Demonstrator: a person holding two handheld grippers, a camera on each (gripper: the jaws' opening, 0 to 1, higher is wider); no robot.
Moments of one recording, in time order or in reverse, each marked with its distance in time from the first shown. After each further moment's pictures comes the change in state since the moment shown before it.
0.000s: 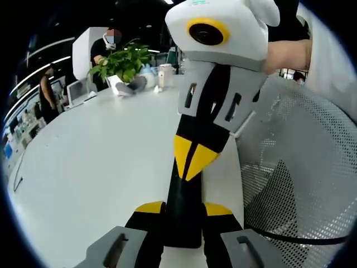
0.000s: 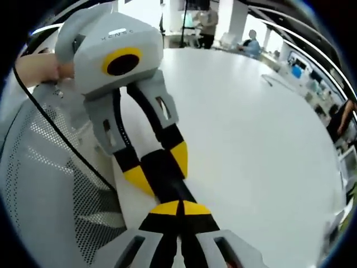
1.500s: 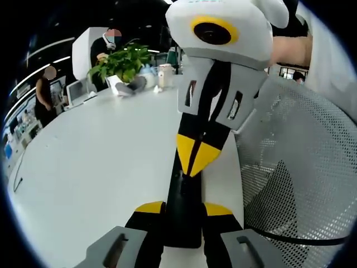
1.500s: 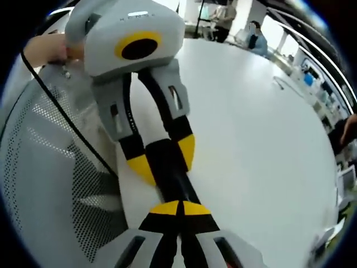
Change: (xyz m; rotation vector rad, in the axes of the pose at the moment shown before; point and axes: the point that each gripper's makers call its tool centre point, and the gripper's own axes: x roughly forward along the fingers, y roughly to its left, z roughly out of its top) left arm 0.000 0.000 0.000 0.002 0.001 -0.001; right arm -0.001 0.000 -0.006 -0.112 0.142 0.037
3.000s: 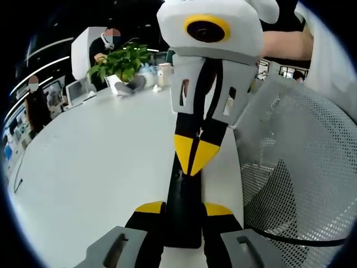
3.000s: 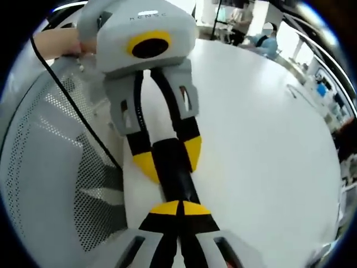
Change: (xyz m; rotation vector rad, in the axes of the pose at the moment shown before) left arm 0.000 0.000 0.001 0.004 0.009 -0.001; right arm -0.004 0.002 -0.002 -0.072 -0.048 0.051
